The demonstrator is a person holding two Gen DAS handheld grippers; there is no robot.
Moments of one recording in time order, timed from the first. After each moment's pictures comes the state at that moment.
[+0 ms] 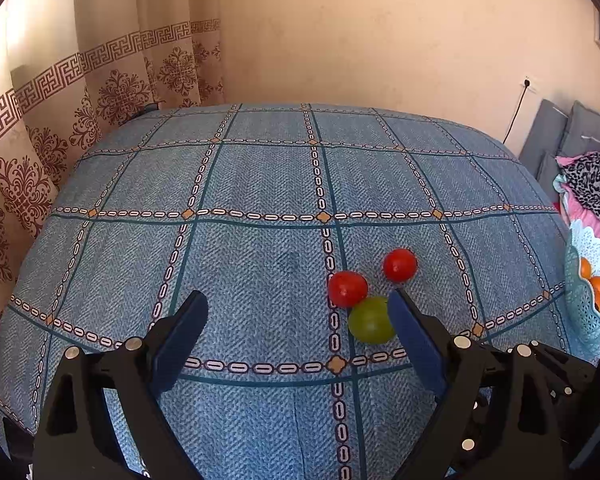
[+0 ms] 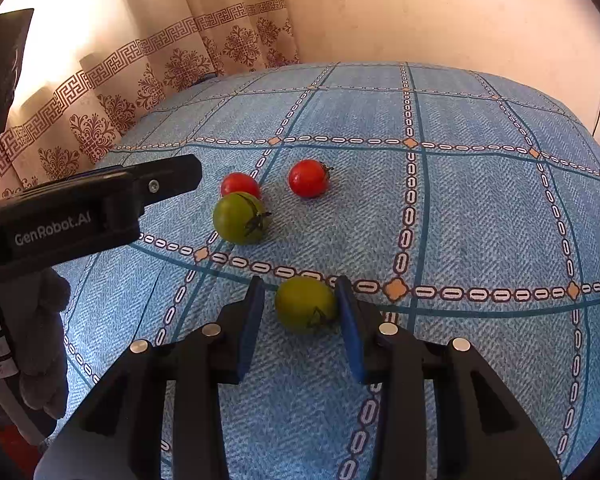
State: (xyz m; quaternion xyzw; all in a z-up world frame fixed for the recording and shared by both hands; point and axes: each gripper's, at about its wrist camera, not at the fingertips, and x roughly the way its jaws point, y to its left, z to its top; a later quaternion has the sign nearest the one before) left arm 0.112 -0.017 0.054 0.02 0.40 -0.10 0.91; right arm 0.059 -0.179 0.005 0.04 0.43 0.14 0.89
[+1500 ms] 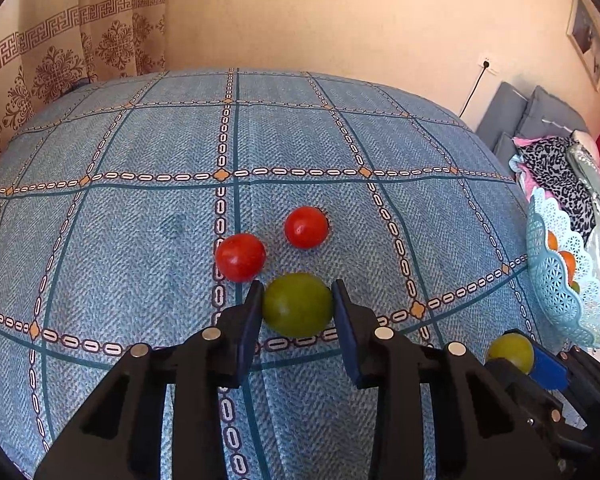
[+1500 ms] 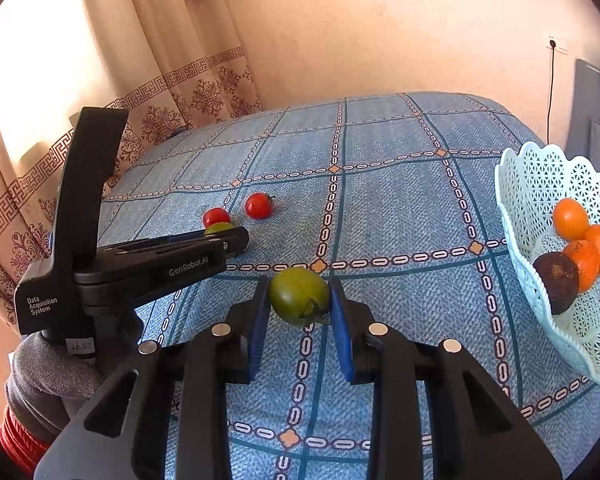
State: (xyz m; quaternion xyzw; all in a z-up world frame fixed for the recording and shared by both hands) left arm 0.109 -0.068 0.023 0.00 0.44 -0.19 0.88; right arm -0.007 -0.231 0.045 0.11 0.36 0.08 0.92
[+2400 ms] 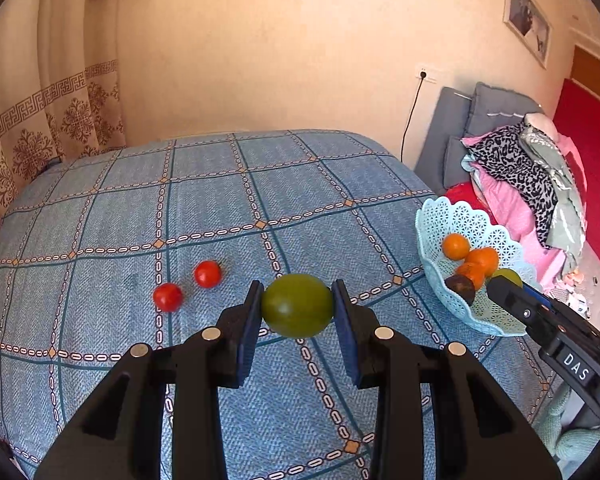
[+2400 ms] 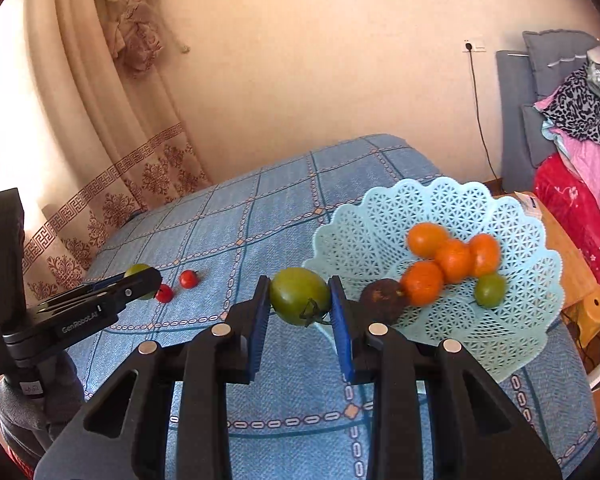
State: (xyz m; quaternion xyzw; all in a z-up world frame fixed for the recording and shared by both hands) left arm 0.040 -0.122 0.105 0.04 0.36 -0.26 0.89; right arm -0.066 -0.342 0.084 0.19 0.28 -0.04 0.94
